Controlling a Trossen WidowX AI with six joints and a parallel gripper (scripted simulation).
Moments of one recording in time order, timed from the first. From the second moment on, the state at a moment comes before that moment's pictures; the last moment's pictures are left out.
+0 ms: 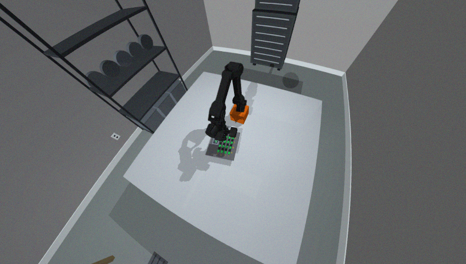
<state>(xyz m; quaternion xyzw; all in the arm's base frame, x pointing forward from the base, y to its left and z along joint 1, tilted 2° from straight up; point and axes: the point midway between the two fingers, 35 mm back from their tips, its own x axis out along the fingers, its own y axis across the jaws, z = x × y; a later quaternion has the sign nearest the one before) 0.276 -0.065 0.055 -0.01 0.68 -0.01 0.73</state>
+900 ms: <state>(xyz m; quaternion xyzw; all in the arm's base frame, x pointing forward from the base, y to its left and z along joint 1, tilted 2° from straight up) 0.258 -0.066 0.019 -0.01 0.67 -0.01 0.74</state>
